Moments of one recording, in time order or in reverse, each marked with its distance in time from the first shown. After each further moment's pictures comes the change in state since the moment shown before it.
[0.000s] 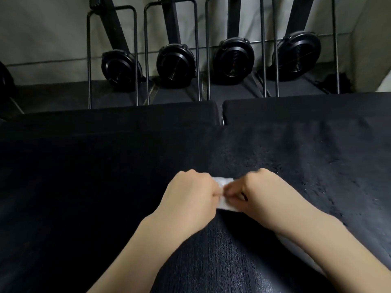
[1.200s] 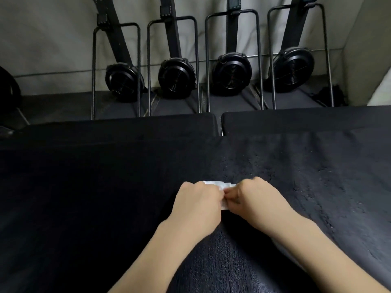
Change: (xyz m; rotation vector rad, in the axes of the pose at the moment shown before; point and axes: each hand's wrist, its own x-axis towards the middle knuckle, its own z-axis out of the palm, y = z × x) left_hand -0.001 0.014 0.004 0.053 0.020 -0.018; right_hand 0.004 -0.003 0.010 -0.067 0.025 0.125
